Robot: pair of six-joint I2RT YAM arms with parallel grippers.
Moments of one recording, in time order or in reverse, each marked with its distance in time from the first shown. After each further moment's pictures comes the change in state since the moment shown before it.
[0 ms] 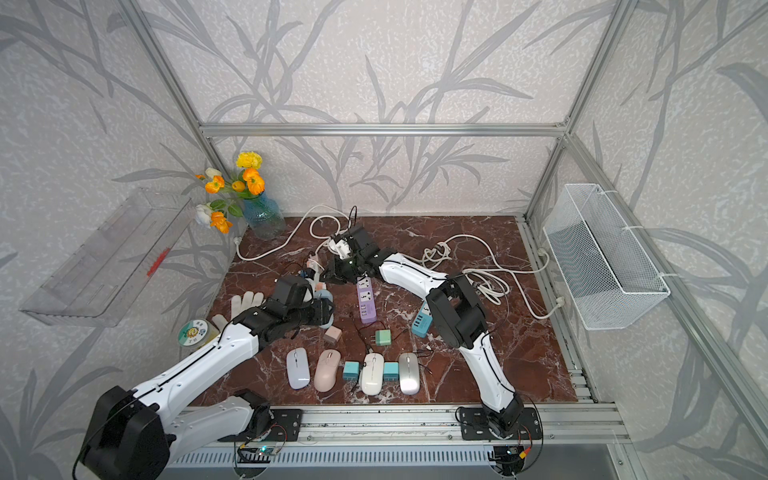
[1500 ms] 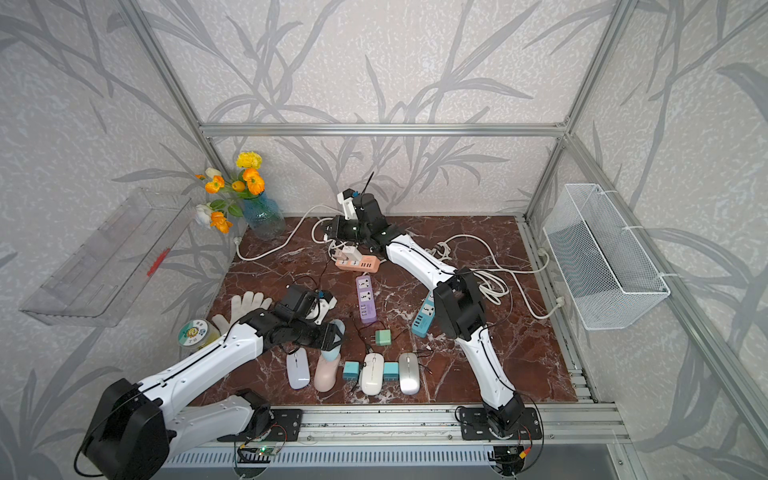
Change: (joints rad) left arm -0.046 0.013 0.002 -0.218 0.286 0.078; right arm -0.068 0.070 0.262 0.108 0.198 -0.089
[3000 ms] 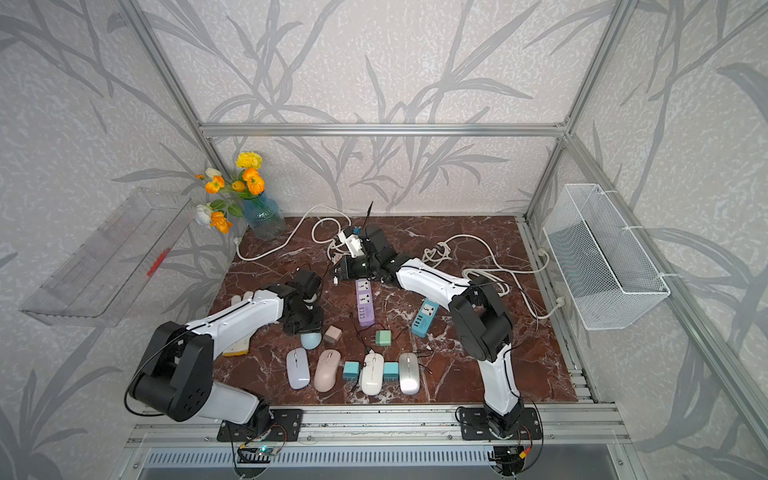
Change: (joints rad) left arm 0.136 0.364 0.177 -0.138 -0.362 -0.157; right arm 0.056 -0.298 -0.526 0.035 -0.083 -0.138
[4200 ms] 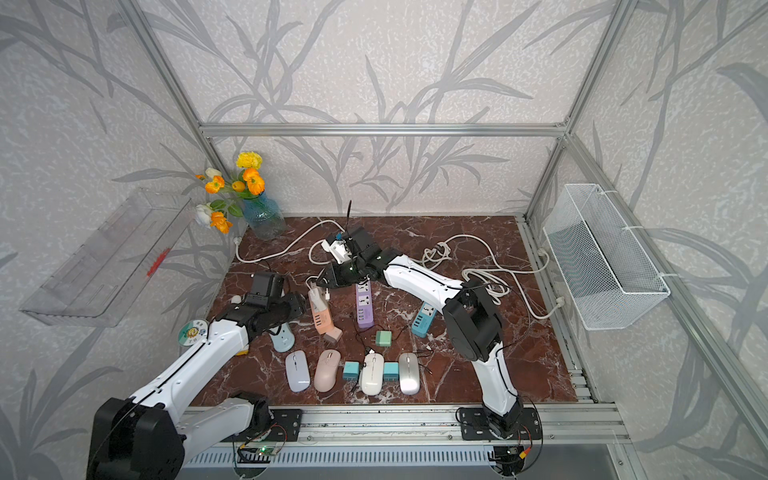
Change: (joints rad) left arm 0.189 -0.387 -0.168 0.254 -0.009 -0.133; right arm 0.061 0.058 0.173 -0.280 -0.015 -0.089
